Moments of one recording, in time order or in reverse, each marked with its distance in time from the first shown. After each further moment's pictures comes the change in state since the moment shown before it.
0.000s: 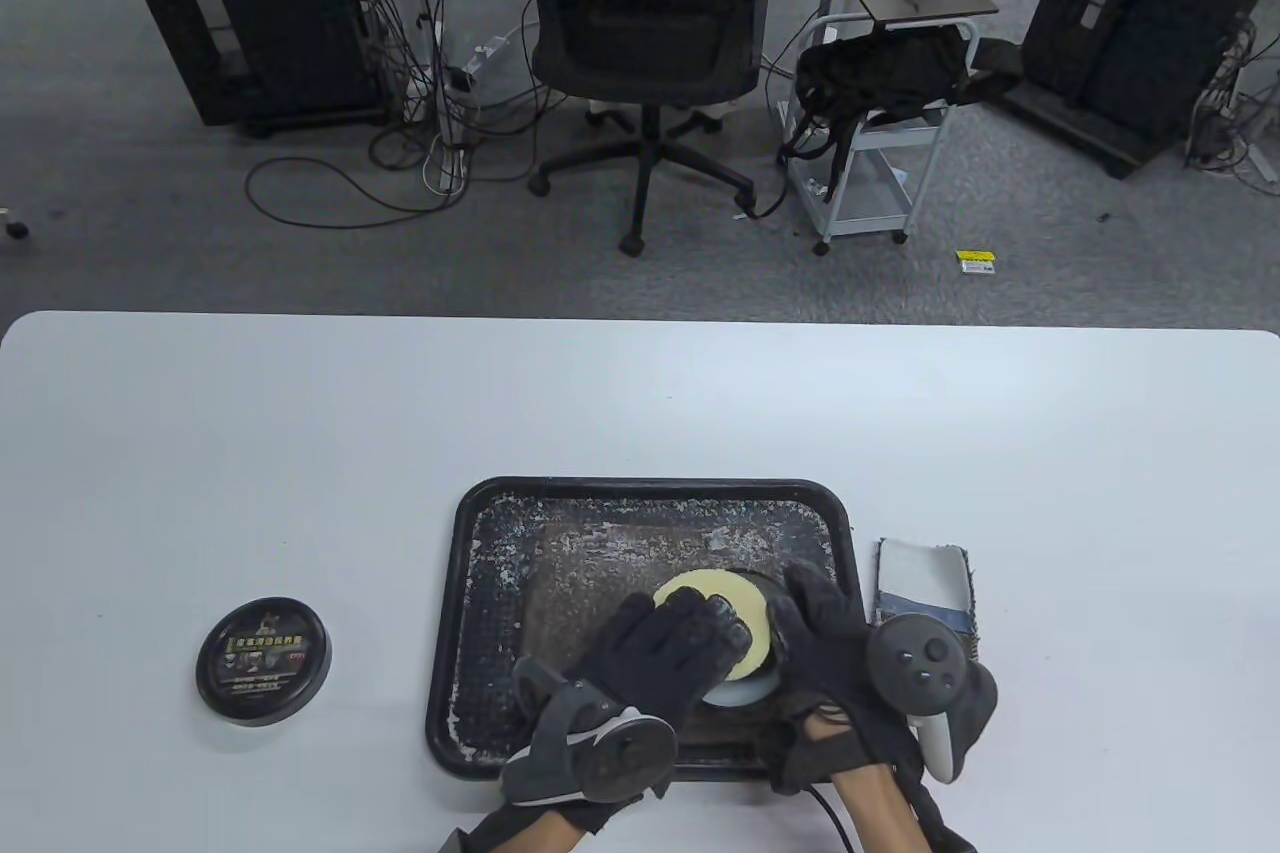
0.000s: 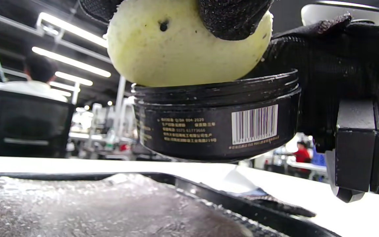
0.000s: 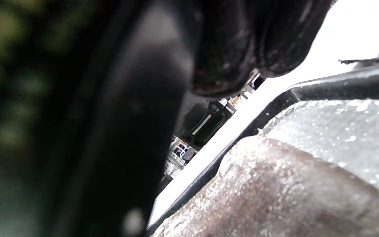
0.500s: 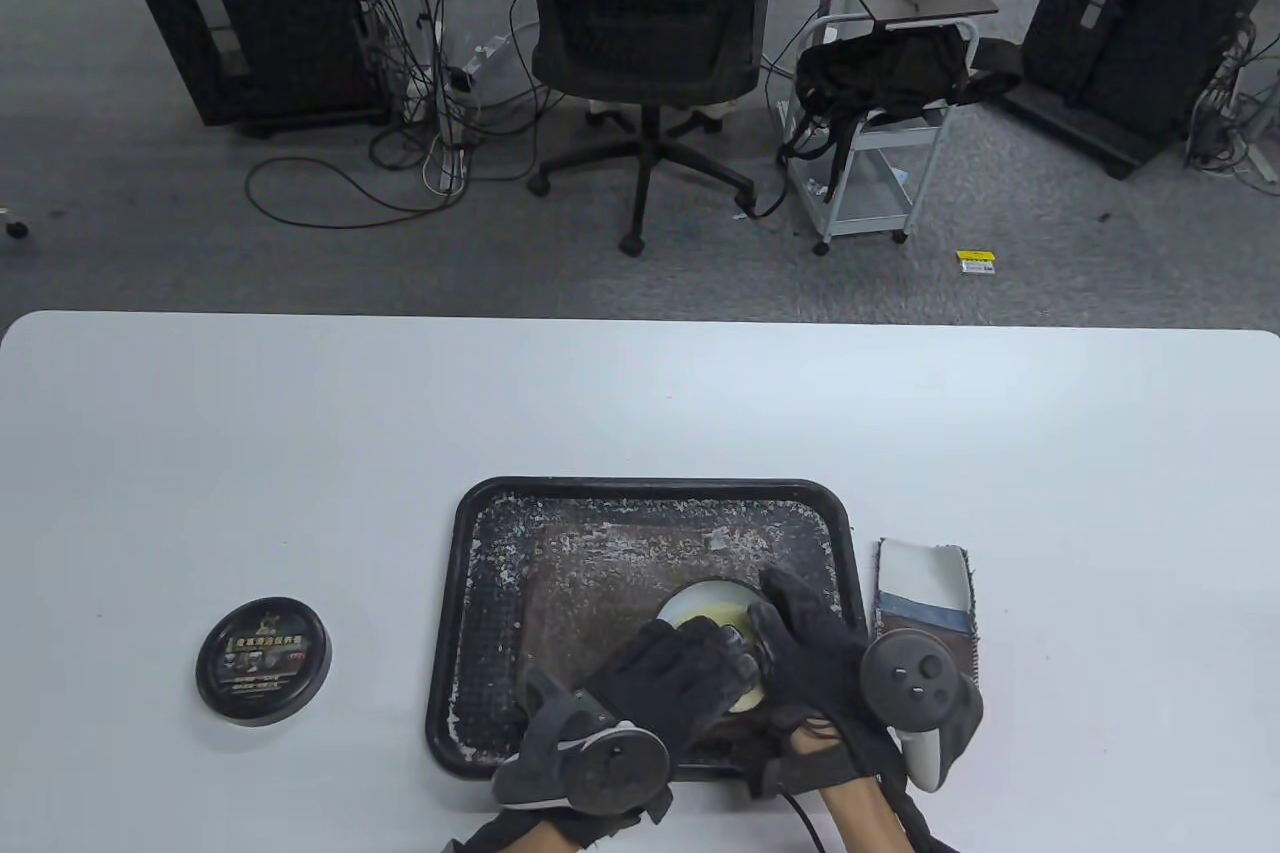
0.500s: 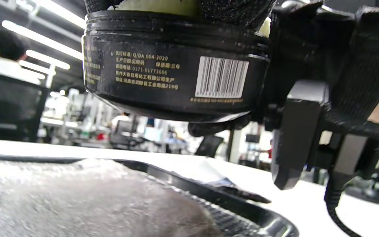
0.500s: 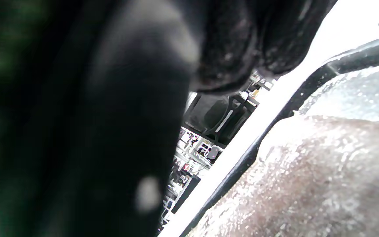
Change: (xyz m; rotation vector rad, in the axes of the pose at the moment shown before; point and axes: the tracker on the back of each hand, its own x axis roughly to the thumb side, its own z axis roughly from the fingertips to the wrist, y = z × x) left_hand 0.006 -0.002 0.005 -0.040 -0.081 0.054; right_hand 0.007 0.009 0.010 -0.002 -0.068 -0.142
